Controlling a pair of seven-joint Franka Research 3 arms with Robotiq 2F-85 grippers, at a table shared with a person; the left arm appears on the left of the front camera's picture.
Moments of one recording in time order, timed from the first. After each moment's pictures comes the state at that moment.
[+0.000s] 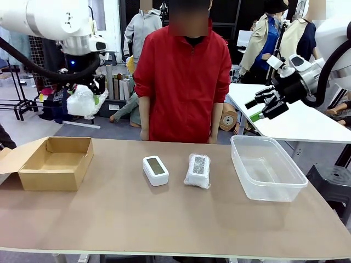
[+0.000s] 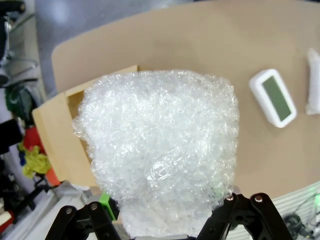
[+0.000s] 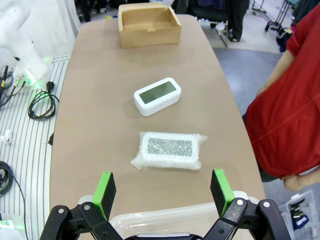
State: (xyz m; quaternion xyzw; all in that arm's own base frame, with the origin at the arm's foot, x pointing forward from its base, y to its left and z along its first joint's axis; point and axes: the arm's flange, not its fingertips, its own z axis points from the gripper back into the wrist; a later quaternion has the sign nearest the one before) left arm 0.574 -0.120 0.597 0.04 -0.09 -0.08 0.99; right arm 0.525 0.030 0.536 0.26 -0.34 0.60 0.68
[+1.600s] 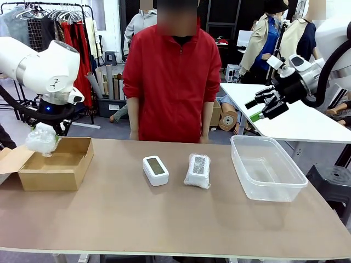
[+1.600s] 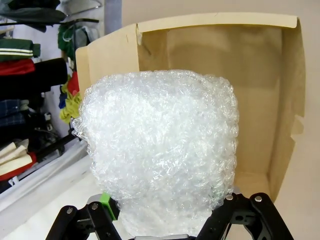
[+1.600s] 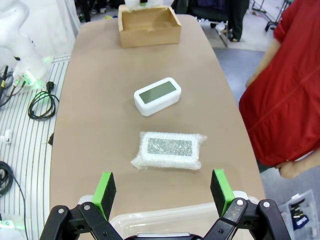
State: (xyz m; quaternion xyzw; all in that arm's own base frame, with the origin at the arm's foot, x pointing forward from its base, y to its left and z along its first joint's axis) left arm 0.571 -0.024 0.453 0.21 -0.03 0.02 0.98; right arm 0.525 0.030 0.536 0.26 -0.34 0.60 0.68
